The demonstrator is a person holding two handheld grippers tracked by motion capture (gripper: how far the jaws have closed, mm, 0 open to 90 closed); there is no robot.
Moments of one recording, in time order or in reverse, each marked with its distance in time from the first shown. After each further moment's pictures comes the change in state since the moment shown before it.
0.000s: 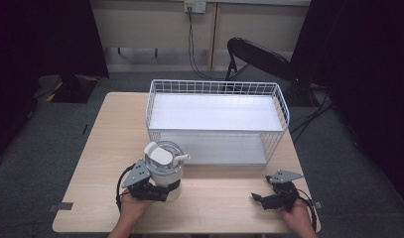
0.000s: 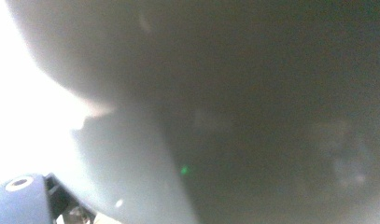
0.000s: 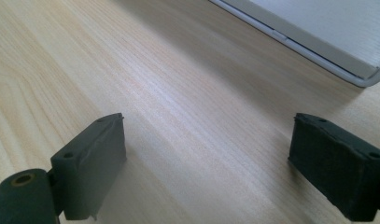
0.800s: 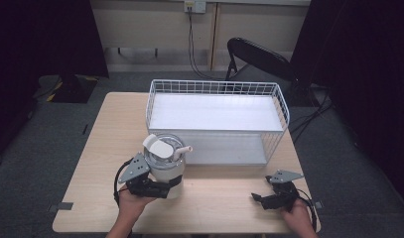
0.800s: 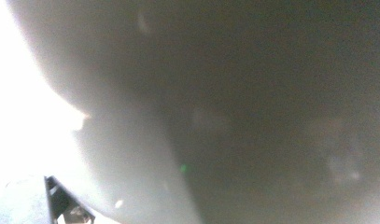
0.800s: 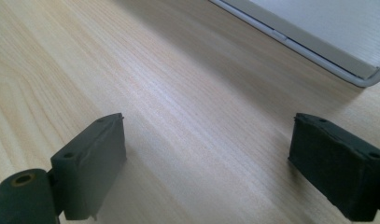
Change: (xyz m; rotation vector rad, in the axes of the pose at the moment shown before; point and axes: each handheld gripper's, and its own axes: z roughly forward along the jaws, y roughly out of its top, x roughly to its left) left arm -0.010 0.044 -0.010 0.001 -0.009 -0.026; right arm 0.000 0.000 0.000 0.000 0.000 0.000
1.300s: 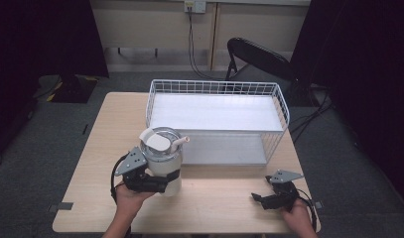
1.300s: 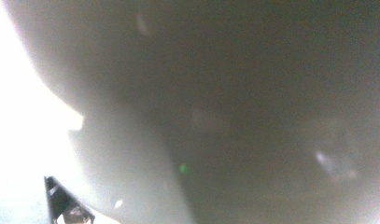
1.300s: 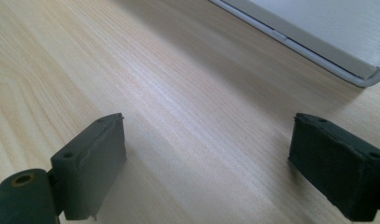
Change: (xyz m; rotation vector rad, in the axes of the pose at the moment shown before) left arm 0.006 0.015 -0.003 0.001 0.020 -0.043; right arm 0.000 0.000 0.000 0.000 0.000 0.000
